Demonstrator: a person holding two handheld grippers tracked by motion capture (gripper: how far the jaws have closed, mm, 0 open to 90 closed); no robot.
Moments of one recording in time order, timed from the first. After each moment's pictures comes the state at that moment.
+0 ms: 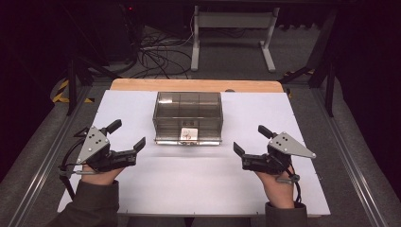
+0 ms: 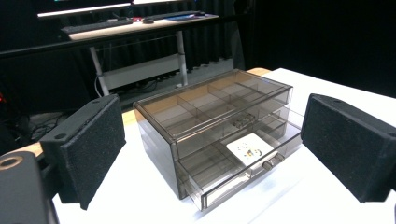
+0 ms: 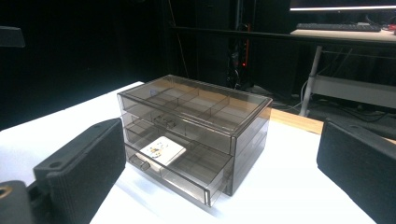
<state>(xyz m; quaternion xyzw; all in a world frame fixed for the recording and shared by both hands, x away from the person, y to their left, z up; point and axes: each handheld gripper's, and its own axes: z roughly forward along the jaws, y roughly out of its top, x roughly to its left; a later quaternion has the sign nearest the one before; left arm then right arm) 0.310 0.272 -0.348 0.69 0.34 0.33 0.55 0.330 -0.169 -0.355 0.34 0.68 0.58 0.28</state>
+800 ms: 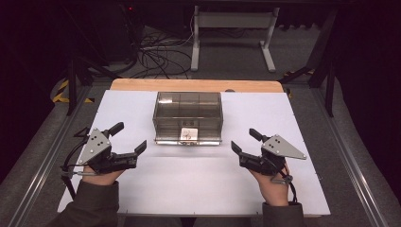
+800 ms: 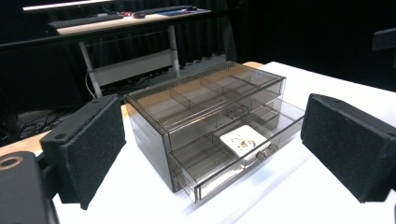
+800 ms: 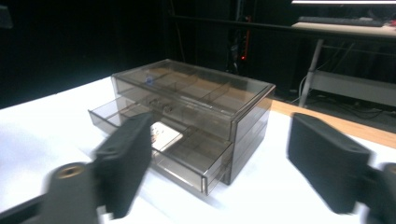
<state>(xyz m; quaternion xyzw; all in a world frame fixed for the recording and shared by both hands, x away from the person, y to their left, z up) 0.311 0.272 -0.355 0.70 0.34 0.32 0.55 0.336 -0.162 -0.375 0.33 0.70 0.56 0.29</state>
